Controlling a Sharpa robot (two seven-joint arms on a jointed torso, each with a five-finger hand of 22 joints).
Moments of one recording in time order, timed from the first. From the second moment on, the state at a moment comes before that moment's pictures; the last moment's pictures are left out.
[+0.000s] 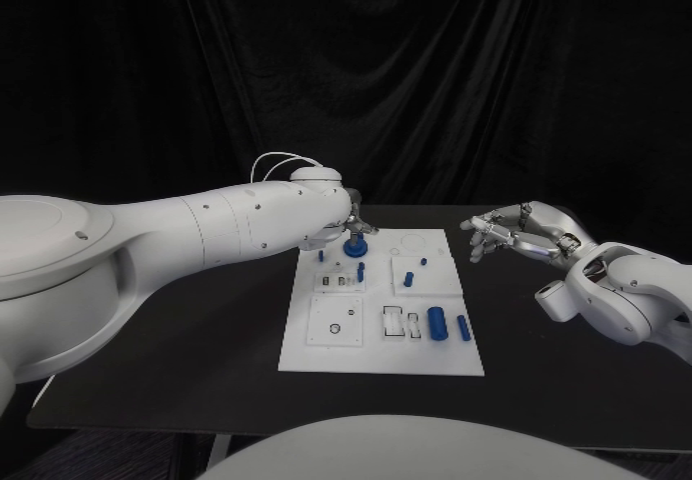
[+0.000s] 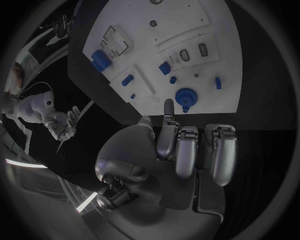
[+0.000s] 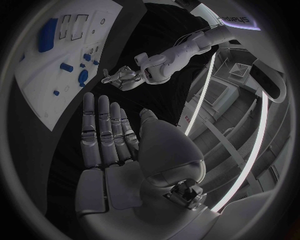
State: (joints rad) left arm 1.30 -0.33 -0.21 1.01 -1.17 0.13 -0.52; left_hand 1.15 0.19 -0.19 0.29 0.20 0.98 0.05 0.40 0.52 1.42 0.04 1.42 1.18 1.47 -0.05 1.57 1.31 0.04 1.47 0.06 1.53 1.31; right arm 1.21 -1.03 -0.25 1.57 -0.49 -0.24 0.40; right_hand 1.33 0.20 -0.10 0.29 0.39 0.82 0.19 0.14 0.17 0.74 0.14 0.81 0.43 0.91 0.09 0.60 0.49 0.17 1.02 0.21 0.08 0.92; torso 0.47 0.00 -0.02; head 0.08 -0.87
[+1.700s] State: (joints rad) left arm 1.21 -0.30 -0.21 0.95 -1.09 0.12 -0.56; left_hand 1.19 0.16 -0.15 0.26 0.29 0.98 0.04 0.41 0.68 1.42 0.01 1.42 1.18 1.47 -0.07 1.57 1.31 0.04 1.47 0.04 1.52 1.31; right arm 1.19 -1.02 -0.25 1.55 -0.52 -0.25 0.39; right_hand 1.35 0.20 -0.10 0.29 0.40 0.82 0.19 0.14 0.16 0.75 0.14 0.81 0.43 0.91 0.09 0.60 0.49 0.17 1.02 0.20 0.08 0.91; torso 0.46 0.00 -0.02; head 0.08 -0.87
